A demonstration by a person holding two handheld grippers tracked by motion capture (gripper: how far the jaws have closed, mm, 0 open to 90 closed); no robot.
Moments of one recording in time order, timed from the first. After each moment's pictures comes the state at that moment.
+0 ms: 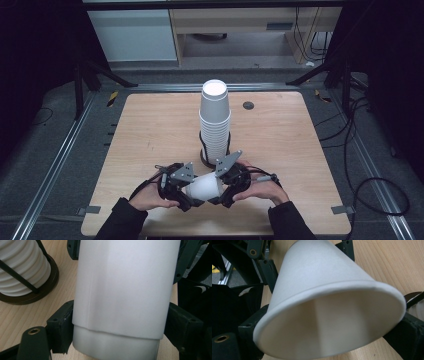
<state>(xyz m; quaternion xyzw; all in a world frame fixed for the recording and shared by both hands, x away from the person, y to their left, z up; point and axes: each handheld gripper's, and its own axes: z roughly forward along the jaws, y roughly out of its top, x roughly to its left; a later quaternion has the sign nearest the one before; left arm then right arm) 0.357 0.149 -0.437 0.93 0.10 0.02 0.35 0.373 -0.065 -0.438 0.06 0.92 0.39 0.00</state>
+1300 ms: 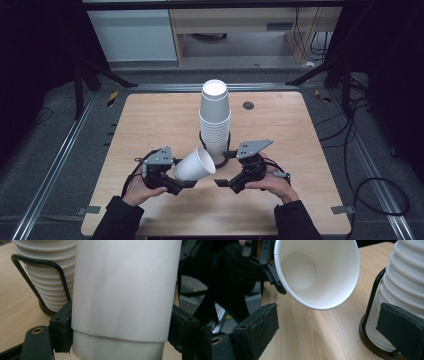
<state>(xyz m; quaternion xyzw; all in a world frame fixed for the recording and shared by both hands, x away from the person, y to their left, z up) 0.371 0.190 -0.415 0.84 0.18 0.04 0.50 0.384 -0.107 -0.412 0.15 0.83 0.53 0.03</state>
